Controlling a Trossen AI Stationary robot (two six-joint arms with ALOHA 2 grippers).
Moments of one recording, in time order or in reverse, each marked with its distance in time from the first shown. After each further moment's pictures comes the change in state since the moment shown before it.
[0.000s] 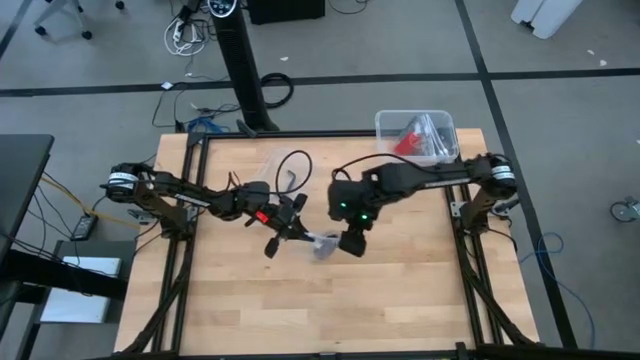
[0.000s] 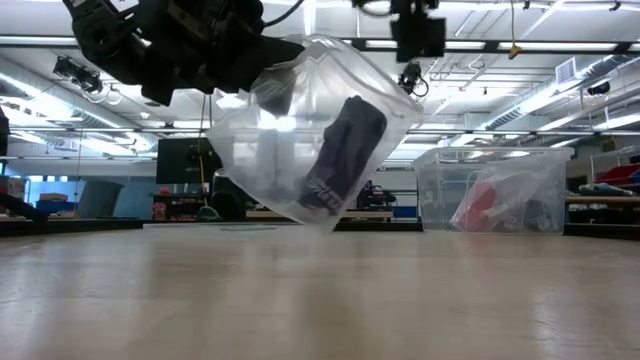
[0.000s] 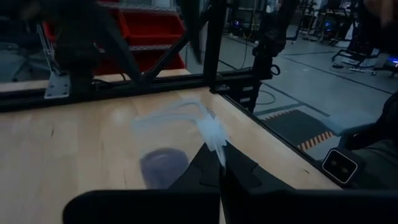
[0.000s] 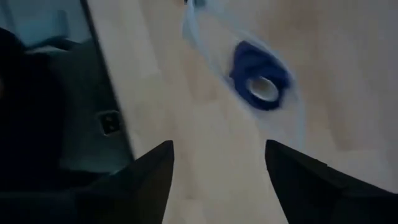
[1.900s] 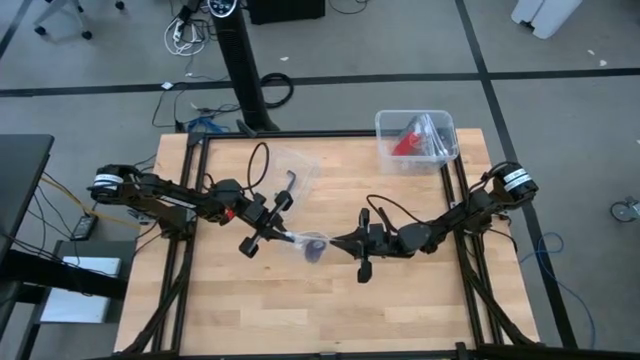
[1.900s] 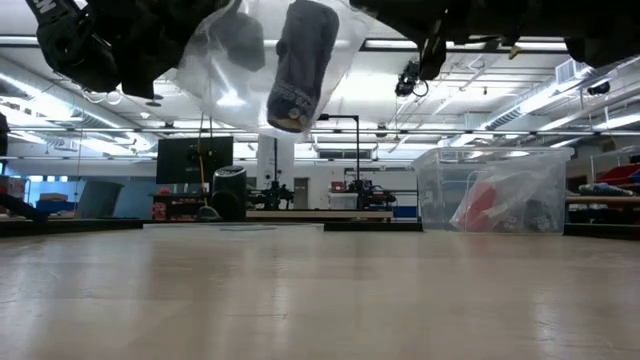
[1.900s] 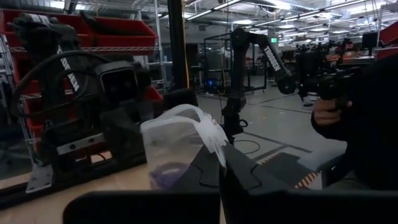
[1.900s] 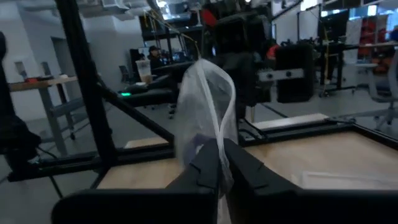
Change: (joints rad) left arm 0.010 -0.127 -0.164 0.379 0.125 -0.044; right arm 0.318 -0.110 -1.067 2.255 0.787 -0.418
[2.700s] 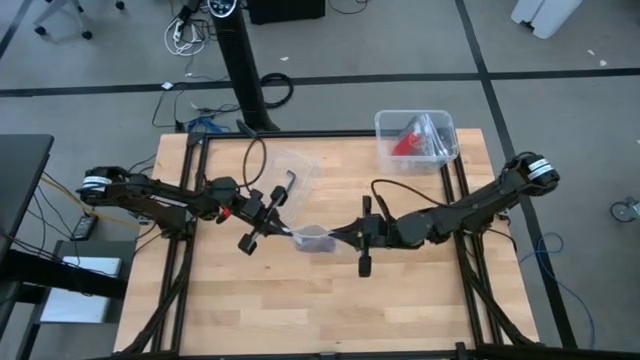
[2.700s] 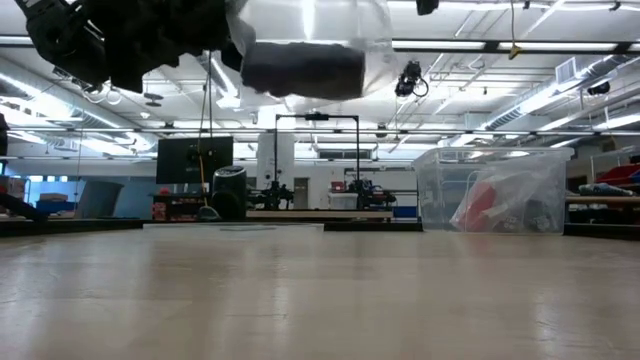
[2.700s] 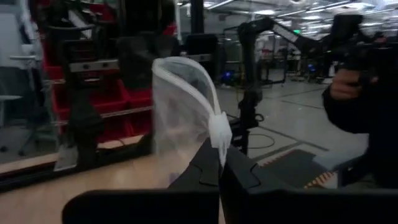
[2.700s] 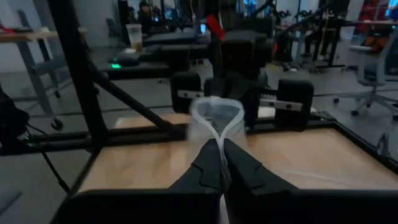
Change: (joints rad) left arm 0.013 -0.100 -0.013 -0.146 -0.073 0.009; right arm -0.011 -0.233 0.271 -0.718 0.007 0.007
